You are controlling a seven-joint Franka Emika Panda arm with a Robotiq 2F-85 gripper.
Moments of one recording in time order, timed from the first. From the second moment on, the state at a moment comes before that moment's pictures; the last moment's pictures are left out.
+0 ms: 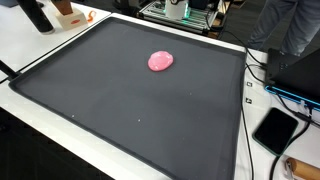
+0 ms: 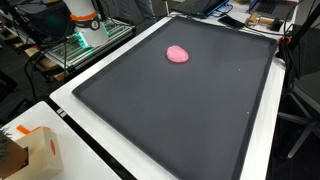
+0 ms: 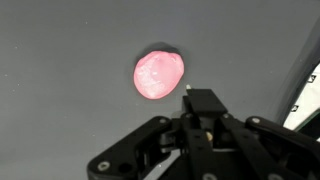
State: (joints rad) arm 0.16 -0.40 0.07 -2.54 0.15 2.27 -0.07
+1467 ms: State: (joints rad) arm 0.07 -0.14 -0.20 -2.59 0.80 2.41 -0.89
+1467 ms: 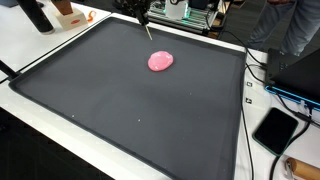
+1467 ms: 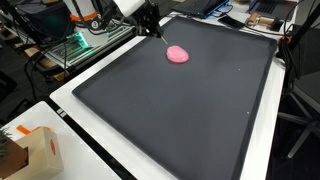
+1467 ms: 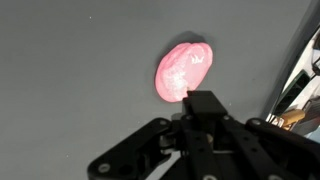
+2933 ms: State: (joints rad) arm -0.02 0.06 -0.10 -2.42 0.85 2.41 -0.91
